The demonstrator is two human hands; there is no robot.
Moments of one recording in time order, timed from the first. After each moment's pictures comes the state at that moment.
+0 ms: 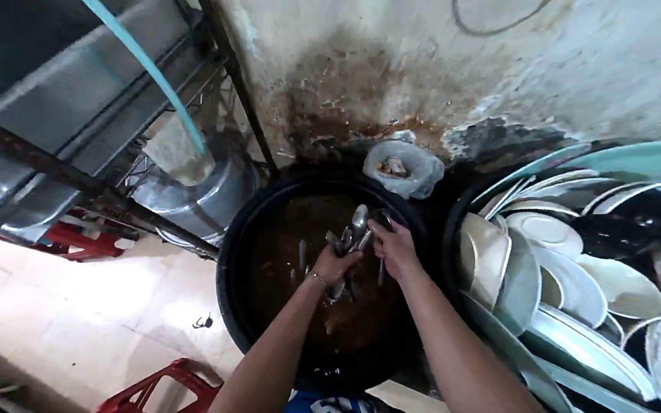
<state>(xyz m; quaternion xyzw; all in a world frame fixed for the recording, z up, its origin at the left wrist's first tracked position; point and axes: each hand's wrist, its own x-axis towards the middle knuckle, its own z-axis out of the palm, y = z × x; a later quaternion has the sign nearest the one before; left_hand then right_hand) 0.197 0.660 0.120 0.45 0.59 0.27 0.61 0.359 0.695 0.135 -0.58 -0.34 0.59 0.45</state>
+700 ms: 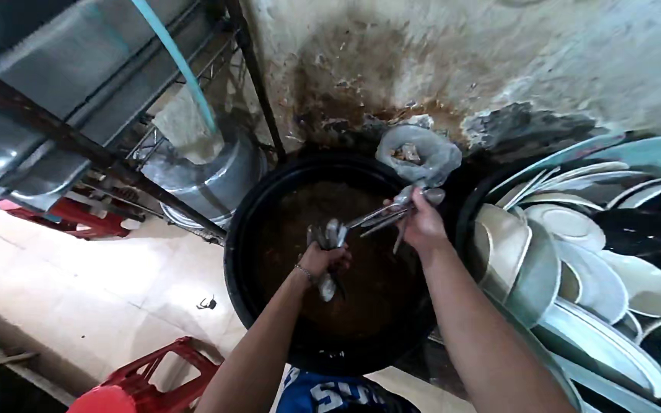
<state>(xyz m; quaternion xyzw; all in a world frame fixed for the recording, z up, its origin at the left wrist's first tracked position) 0.159 0.635 0.108 0.31 0.56 0.35 0.68 0.387 0.737 0.110 -0.46 -0.19 0.66 0.56</state>
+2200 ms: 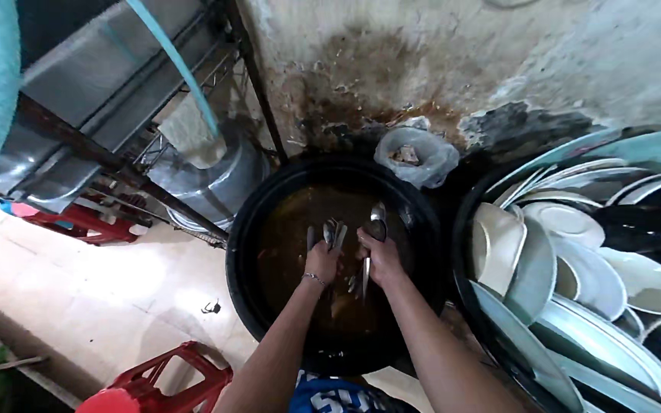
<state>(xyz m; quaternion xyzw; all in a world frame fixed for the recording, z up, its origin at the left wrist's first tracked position) 0.182 0.631 0.122 0.39 0.72 0.23 0.52 0.322 0.660 0.096 -0.55 -0.24 0.65 0.46</state>
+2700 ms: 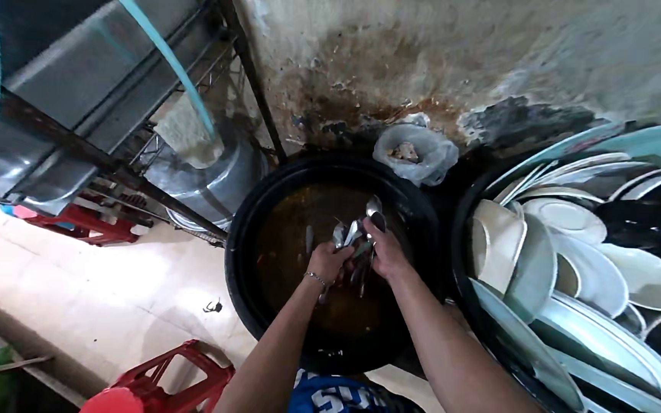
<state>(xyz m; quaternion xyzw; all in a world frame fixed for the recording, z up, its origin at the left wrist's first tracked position) 0.185 0.628 0.133 0.39 0.67 0.22 0.59 0.332 0.671 0.104 -0.53 -0.24 0.69 0.44</state>
